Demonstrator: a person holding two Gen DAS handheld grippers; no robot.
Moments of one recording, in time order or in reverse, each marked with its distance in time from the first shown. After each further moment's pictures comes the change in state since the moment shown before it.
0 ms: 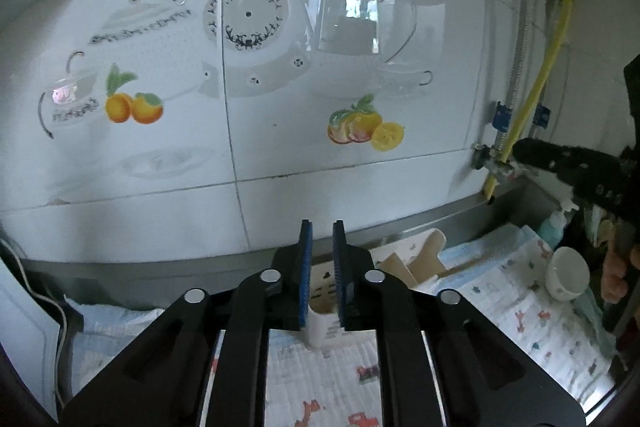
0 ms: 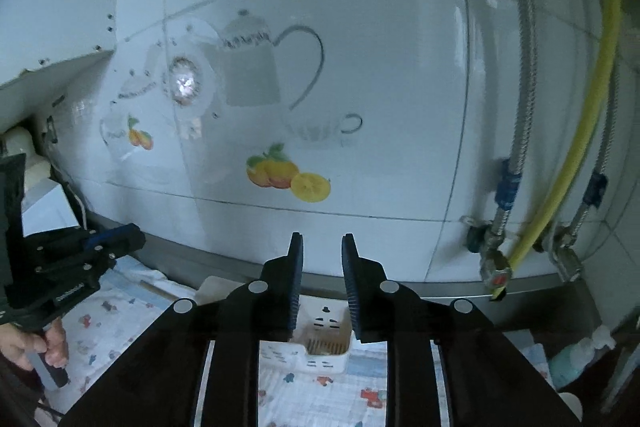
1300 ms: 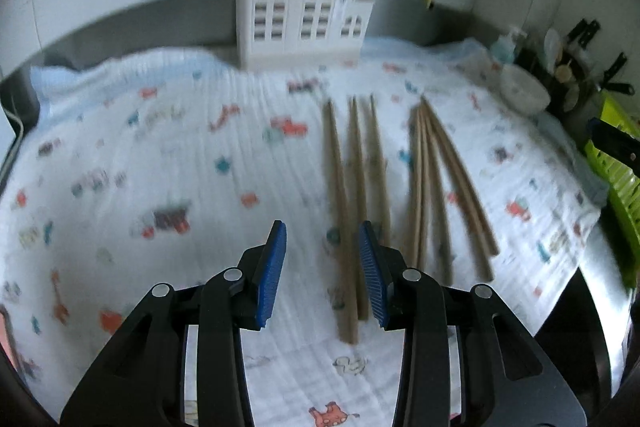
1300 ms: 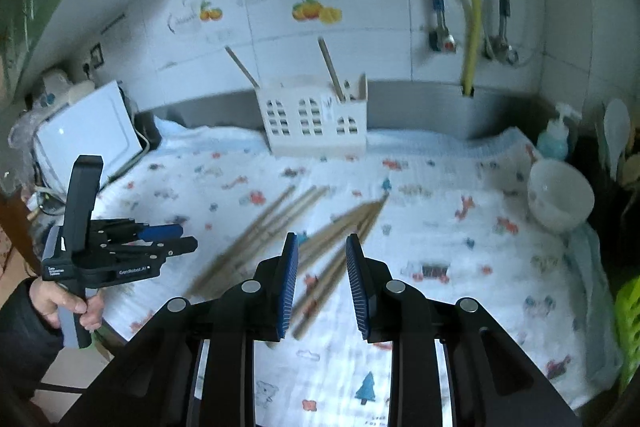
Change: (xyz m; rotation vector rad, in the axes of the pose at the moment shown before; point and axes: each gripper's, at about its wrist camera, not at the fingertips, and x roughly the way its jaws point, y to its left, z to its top) left arm -0.059 -0.043 -0.280 -0.023 0.359 -0.119; right arm -0.157 0.045 -0.267 0.082 0.181 -0.001
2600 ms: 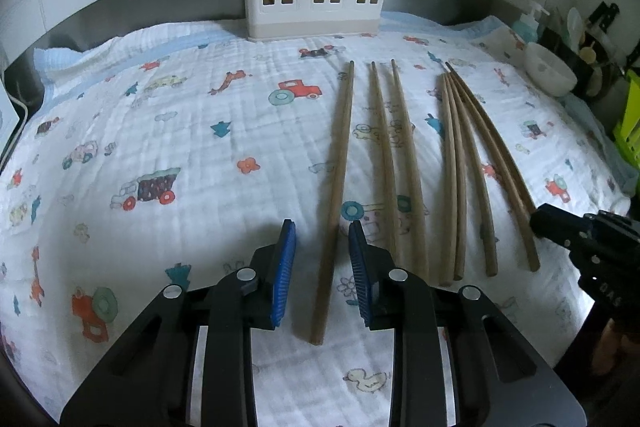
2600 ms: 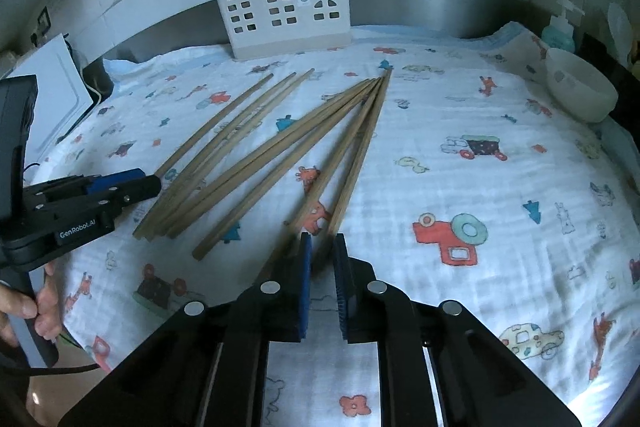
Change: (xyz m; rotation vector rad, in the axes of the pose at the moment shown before) left arm 0.030 -0.004 -0.017 0.004 0.018 0.079; right arm 0.083 0.019 -0.072 0.109 0.173 -0.102
